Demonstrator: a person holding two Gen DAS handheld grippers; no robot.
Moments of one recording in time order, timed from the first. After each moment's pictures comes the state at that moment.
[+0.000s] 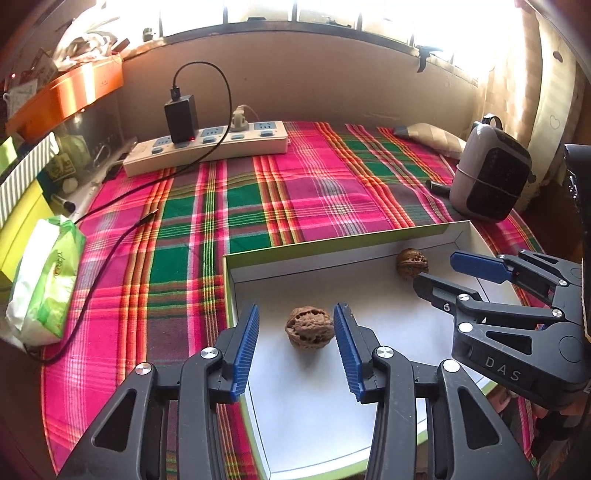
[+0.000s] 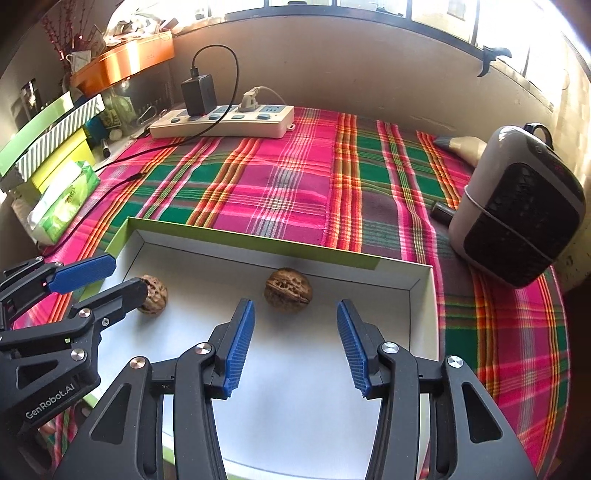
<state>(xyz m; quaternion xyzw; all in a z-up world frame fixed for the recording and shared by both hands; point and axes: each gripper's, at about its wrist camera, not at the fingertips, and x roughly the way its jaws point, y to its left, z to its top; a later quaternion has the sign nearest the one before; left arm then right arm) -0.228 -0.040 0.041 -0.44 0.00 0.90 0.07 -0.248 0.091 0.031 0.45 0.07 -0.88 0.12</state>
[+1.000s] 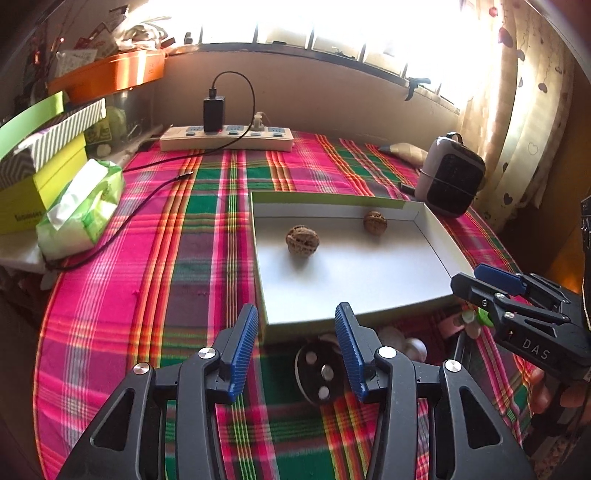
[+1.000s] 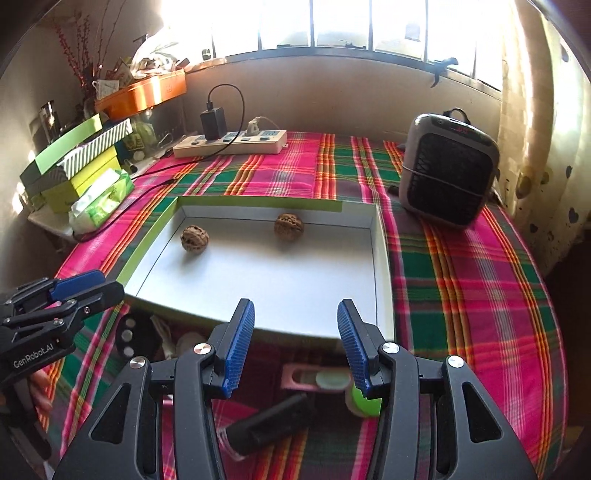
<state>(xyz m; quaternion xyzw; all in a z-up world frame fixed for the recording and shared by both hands) -0.123 -0.065 0.050 -0.40 -0.06 0.91 0.08 -0.137 0.119 0.052 0.40 0.03 -0.91 0.11</state>
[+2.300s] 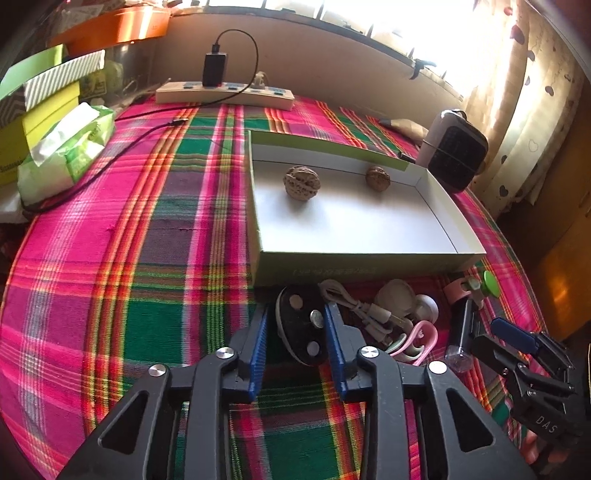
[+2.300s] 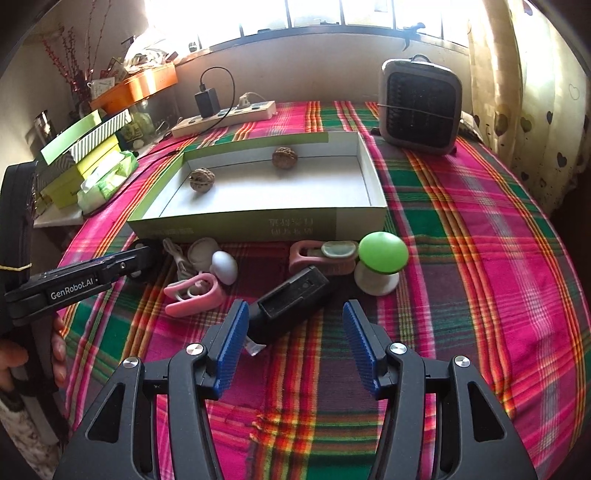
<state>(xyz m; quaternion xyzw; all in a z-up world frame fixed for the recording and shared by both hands) -0.117 -0.066 0.013 -0.44 -0.09 0.89 0.09 -0.076 0.130 0.018 0.42 -0.02 -0.90 0.09</state>
